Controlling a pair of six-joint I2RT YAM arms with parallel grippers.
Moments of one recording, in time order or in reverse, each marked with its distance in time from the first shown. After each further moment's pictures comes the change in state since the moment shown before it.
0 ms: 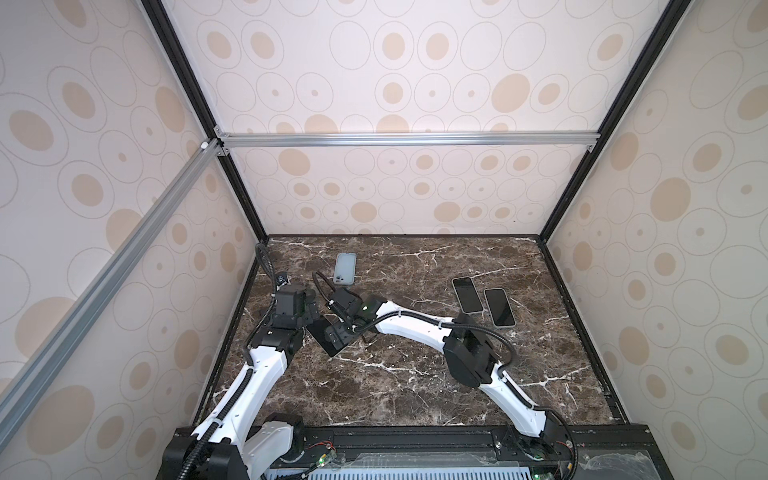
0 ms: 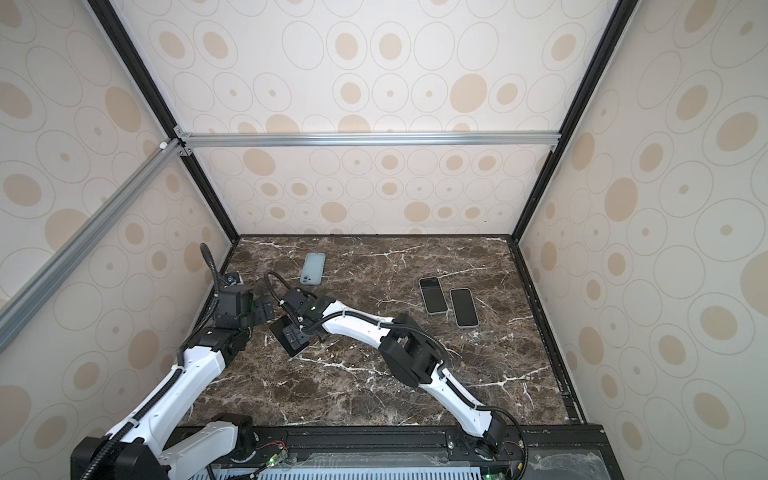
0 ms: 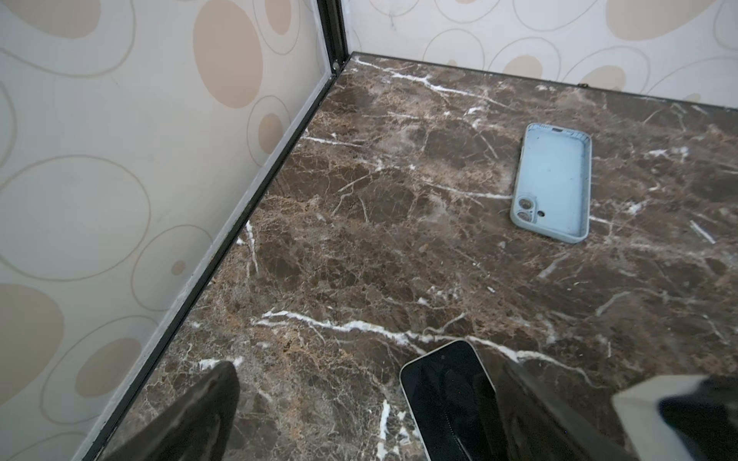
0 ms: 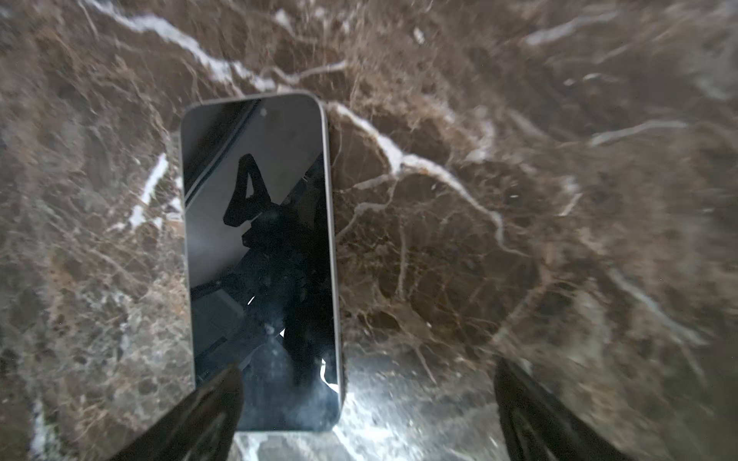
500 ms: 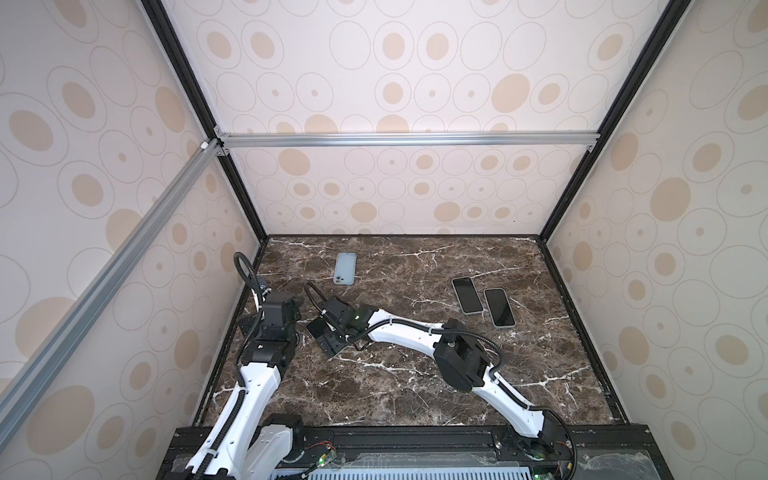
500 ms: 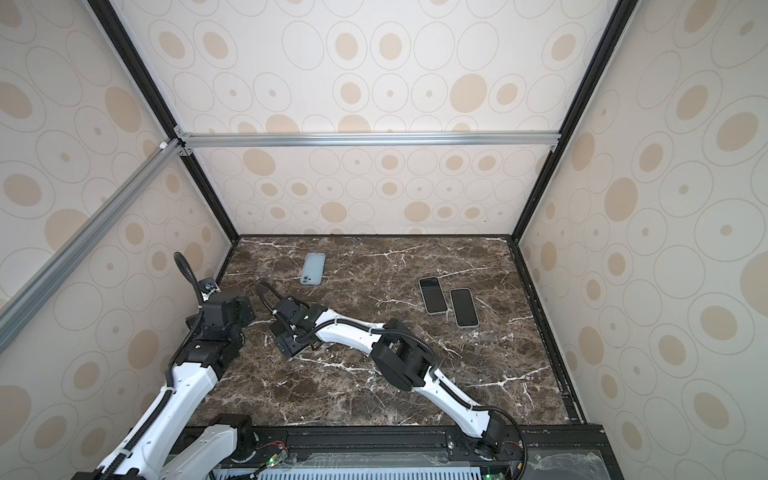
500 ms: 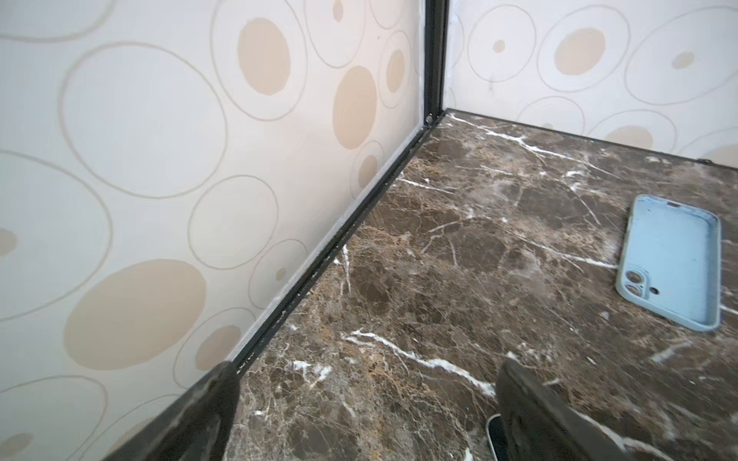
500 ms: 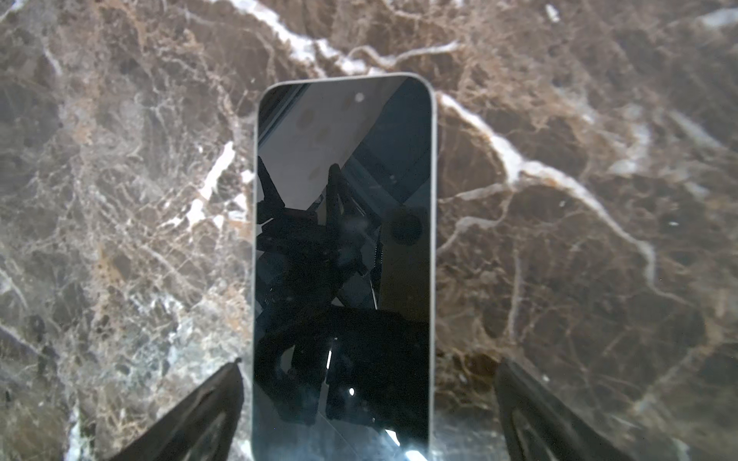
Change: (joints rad) left arm 0.065 -0.133 -0.036 0.027 -0.219 0.016; right arm 0.042 0.042 0.038 0.055 -0.057 -0.014
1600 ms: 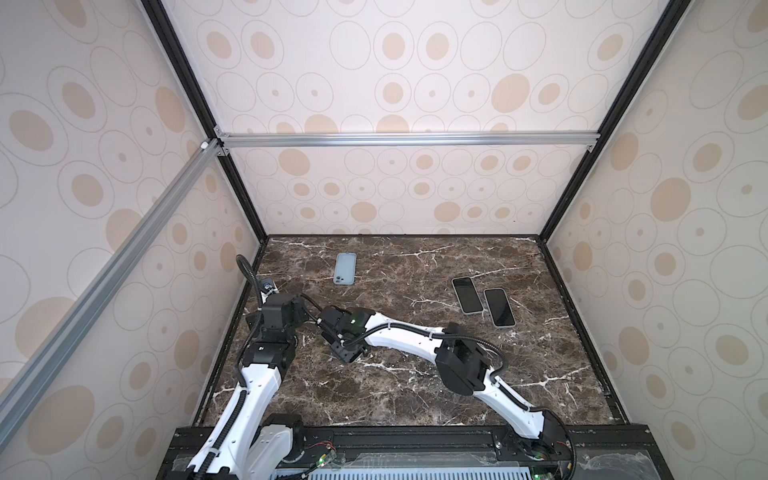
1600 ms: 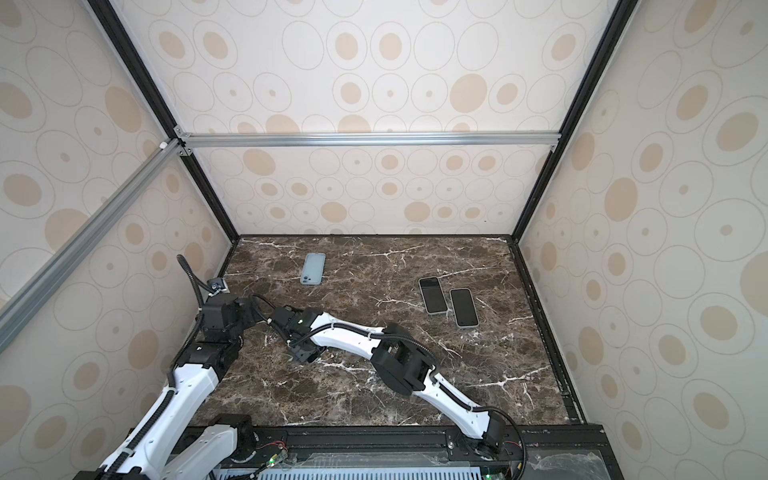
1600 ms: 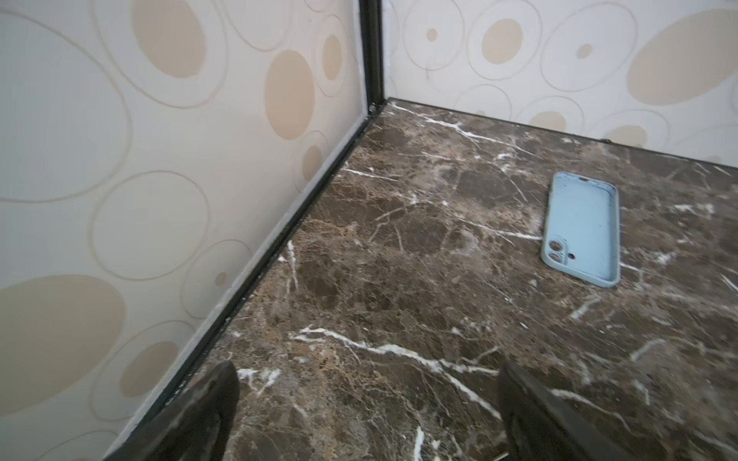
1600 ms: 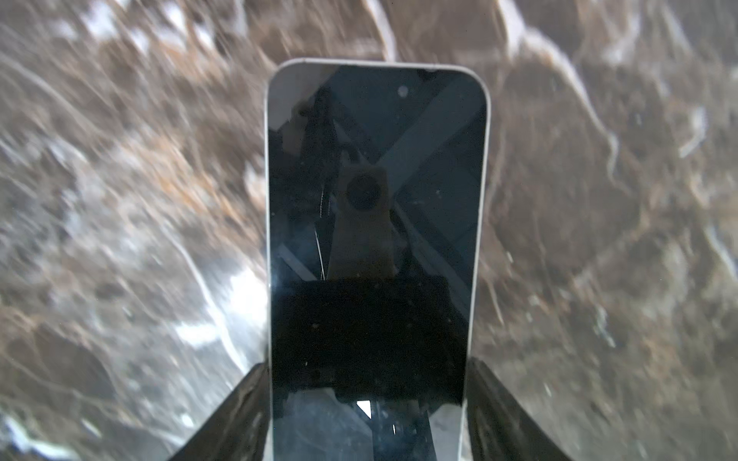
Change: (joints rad) left arm 0.006 0.019 -0.037 0.060 0.249 0.016; right arm 0.020 -0.060 -0.045 -0.242 0.130 -0.115
